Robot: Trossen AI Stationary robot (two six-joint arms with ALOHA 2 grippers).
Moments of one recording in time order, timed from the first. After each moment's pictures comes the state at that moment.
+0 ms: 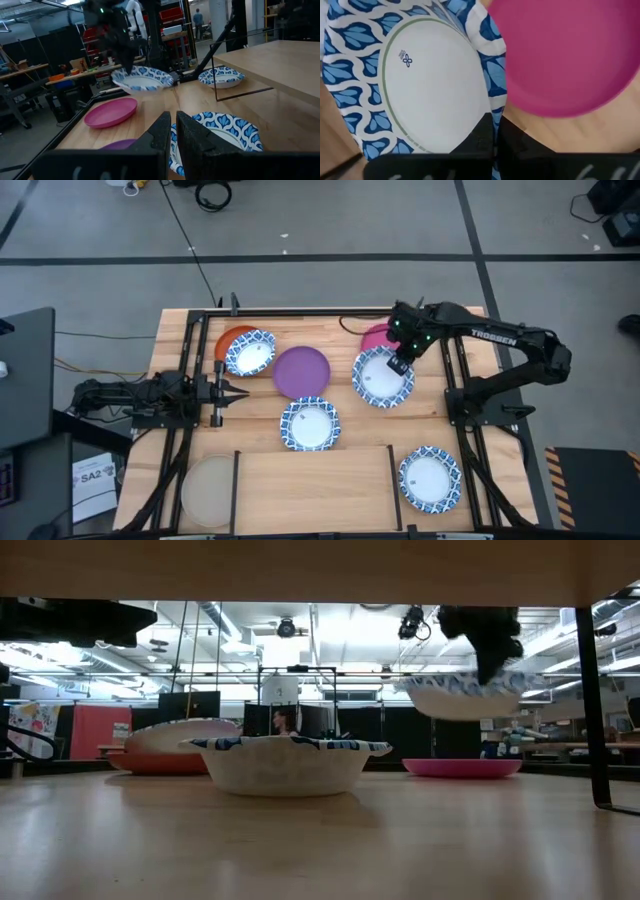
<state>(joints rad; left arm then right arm) -0.04 0.01 0.01 0.05 -0.05 0.22 -0.49 1.27 1.10 -1.12 -0.10 0.22</state>
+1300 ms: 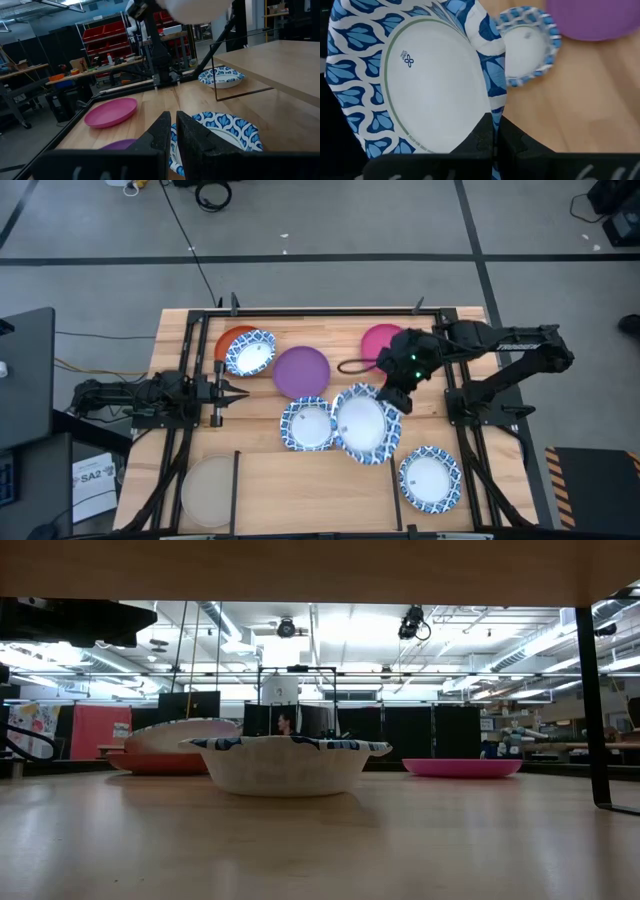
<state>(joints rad) -0.04 0.01 0.01 0.05 -0.05 0.22 0.08 1.27 1.42 -1.01 -0.26 0.55</state>
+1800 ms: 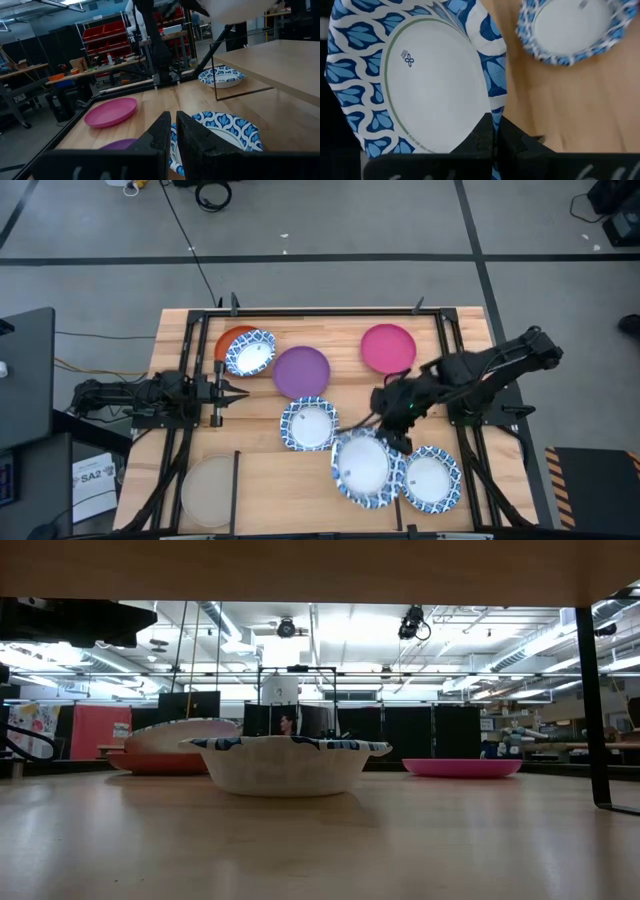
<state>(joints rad) -0.04 0.01 0.01 0.05 -0.05 0.22 0.35 1.39 1.42 -0.94 -0.19 0.69</state>
